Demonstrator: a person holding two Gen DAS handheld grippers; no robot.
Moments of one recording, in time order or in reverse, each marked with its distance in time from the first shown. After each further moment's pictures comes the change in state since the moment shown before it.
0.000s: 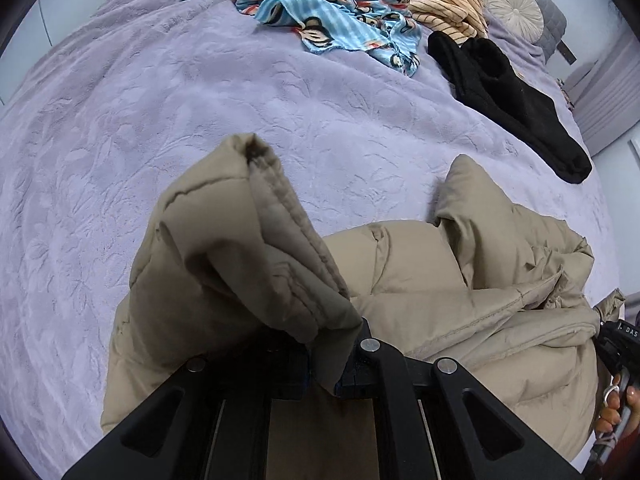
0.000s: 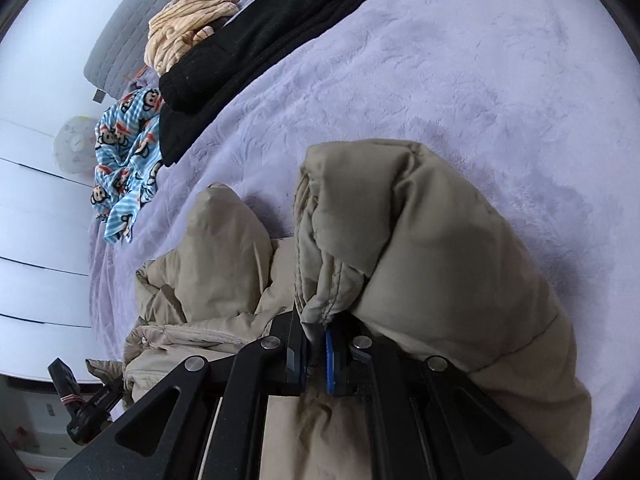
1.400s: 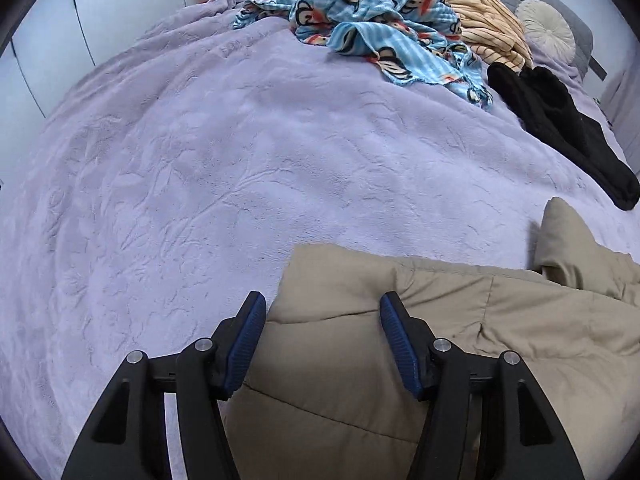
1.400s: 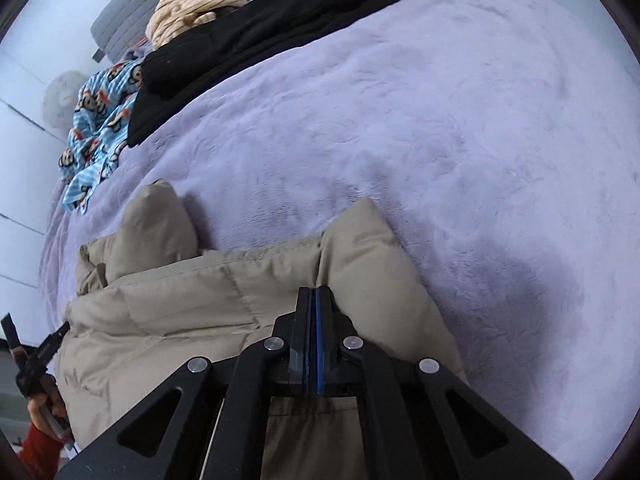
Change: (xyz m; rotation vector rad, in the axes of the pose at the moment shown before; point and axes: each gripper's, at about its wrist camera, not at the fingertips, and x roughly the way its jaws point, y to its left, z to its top) left arm 0.020 0.052 0.016 -0.012 -0.169 0.190; right arm 0.002 -0.033 0.020 -0.195 -0.033 -0.149
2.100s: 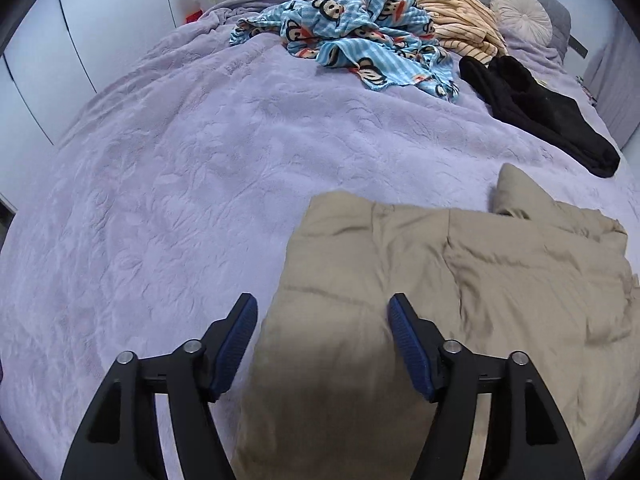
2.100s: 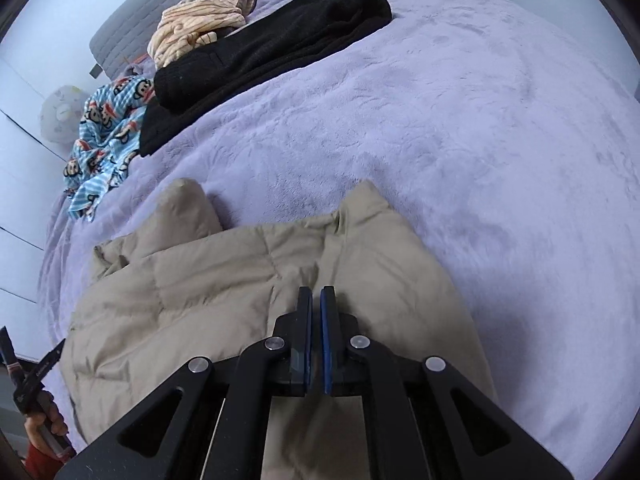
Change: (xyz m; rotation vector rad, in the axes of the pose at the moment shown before) left arm -0.083 0.006 -0.035 0.073 0.011 -0.006; right arm -0.052 0.018 -0.039 0.032 -0.080 -0.024
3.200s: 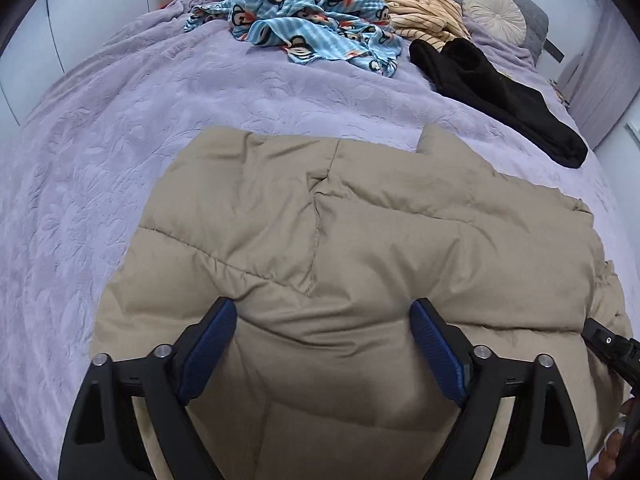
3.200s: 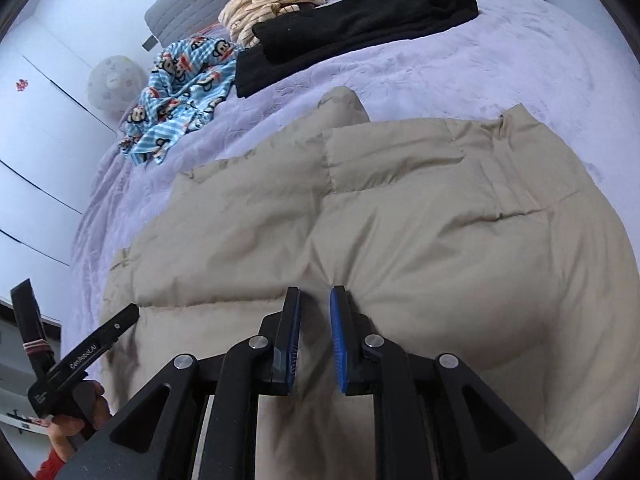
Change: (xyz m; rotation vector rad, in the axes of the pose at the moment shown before) left arm 0.031 -0.066 -0.024 -0.004 -0.009 -0.122; right arm 0.020 0.107 -0.068 -0.114 0.031 0.111
